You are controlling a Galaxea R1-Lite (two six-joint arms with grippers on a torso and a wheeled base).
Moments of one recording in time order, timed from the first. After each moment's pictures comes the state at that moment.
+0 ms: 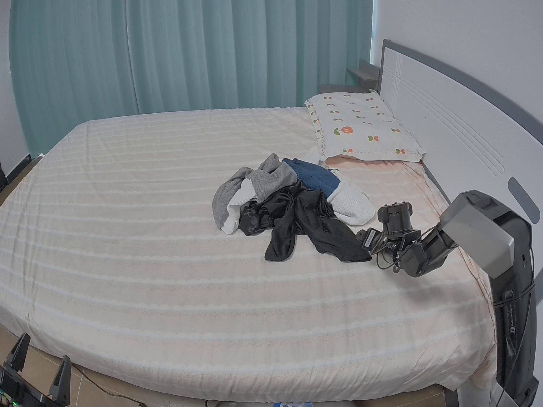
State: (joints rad) left arm 0.00 0.02 -0.02 0.00 -0.02 -0.02; right arm 0.27 2.54 -1.36 -0.60 -0.30 0.60
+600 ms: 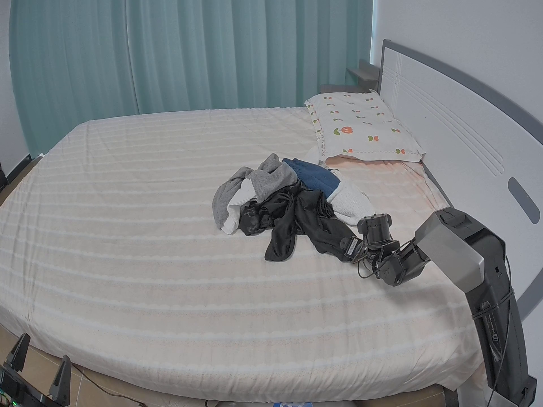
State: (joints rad) left arm 0.00 0.02 -0.02 0.00 -0.02 -0.02; right arm 0.31 2.69 -1.52 -0.60 -0.31 0.59
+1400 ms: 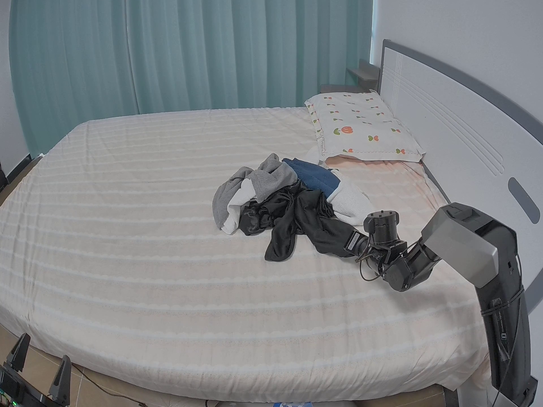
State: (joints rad) left arm 0.00 0.02 -0.02 0.00 -0.02 -0.02; right arm 0.34 2.54 -1.29 -0.83 -0.25 0.64
